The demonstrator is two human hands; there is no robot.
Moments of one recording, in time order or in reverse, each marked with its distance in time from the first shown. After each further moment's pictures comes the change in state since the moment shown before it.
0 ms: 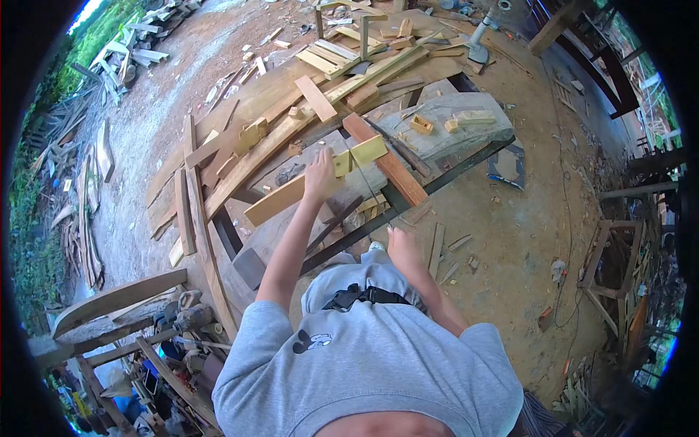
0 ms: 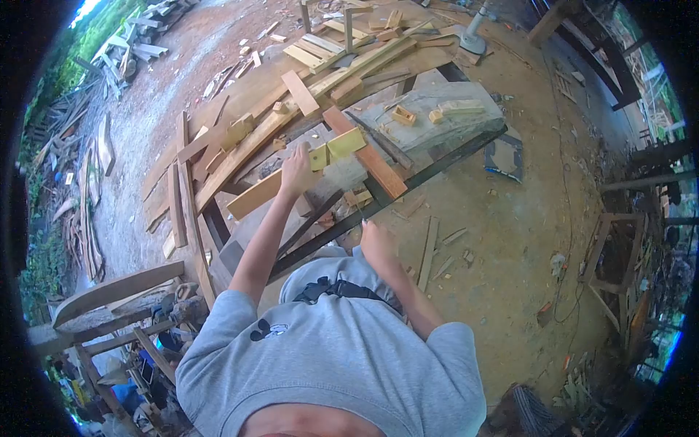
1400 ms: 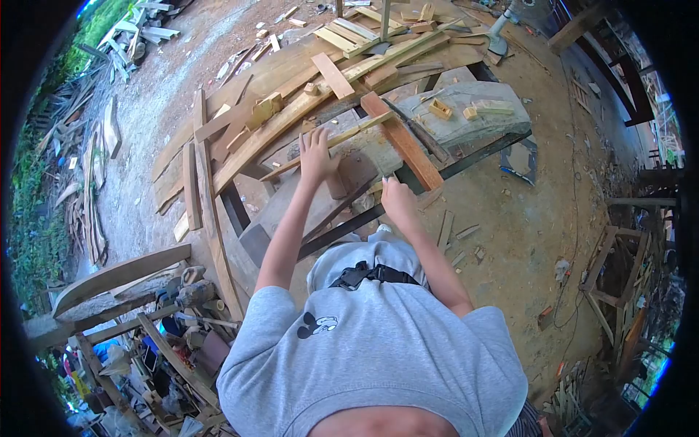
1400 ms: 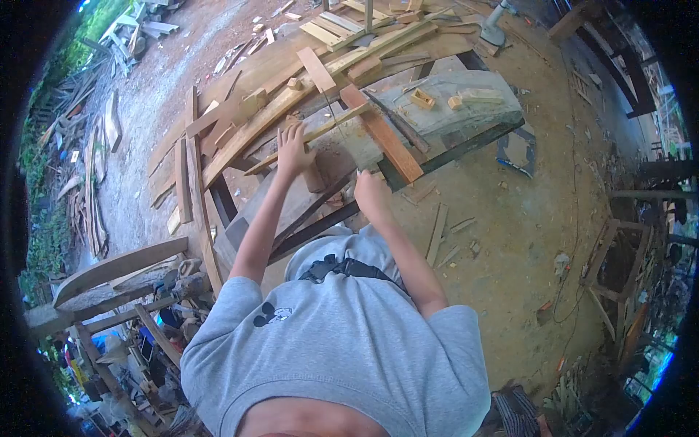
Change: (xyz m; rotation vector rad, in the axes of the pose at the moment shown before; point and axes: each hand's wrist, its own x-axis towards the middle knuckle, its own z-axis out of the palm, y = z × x) left_hand -0.024 -0.039 -0.004 -0.015 0.181 0.020; right_hand 0.066 -0.029 0.028 -0.011 0.084 -0.087
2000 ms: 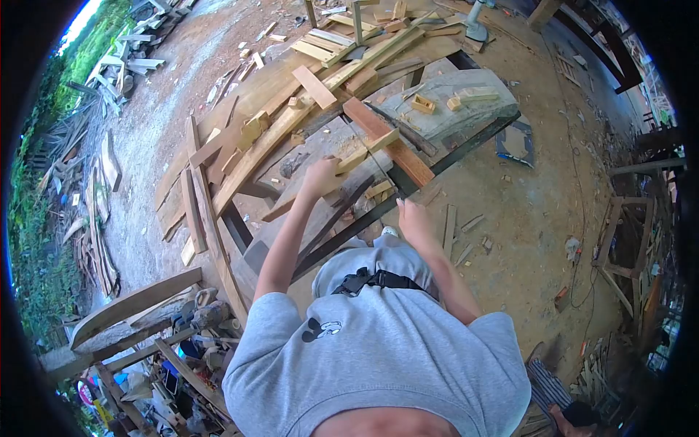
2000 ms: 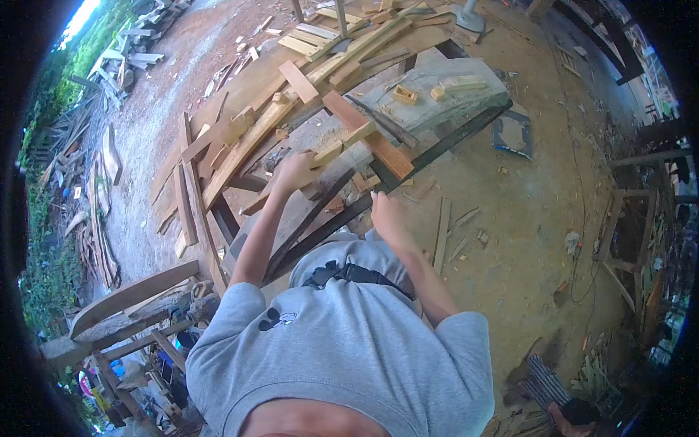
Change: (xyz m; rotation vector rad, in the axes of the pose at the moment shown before) left_hand 0.019 0.044 -0.032 -0.039 -0.643 0.034; right_hand -0.047 0.028 -0.034 0.075 -0.040 0.119
